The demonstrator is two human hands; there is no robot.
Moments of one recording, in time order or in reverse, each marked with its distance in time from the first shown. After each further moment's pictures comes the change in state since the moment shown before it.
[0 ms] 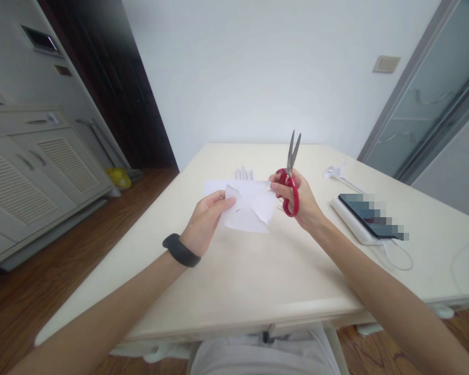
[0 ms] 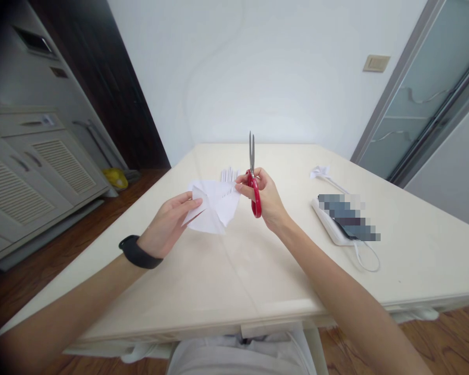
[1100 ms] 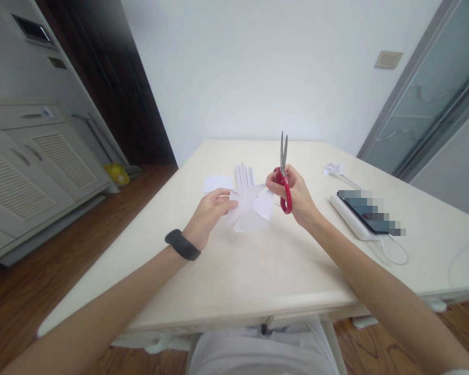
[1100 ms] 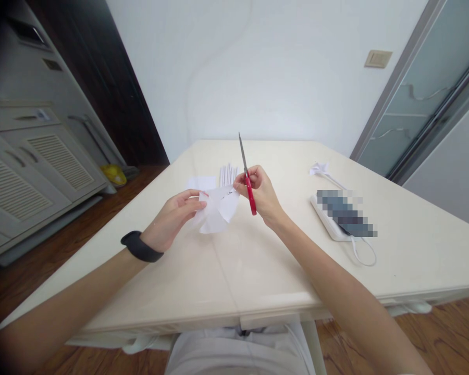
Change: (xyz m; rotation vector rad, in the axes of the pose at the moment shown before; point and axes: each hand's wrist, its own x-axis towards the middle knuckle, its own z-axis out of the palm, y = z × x) left_hand 0.006 -0.010 -0.013 0.303 0.019 0.011; right_hand -0.001 0.007 0.002 -0.084 -0.030 -0.055
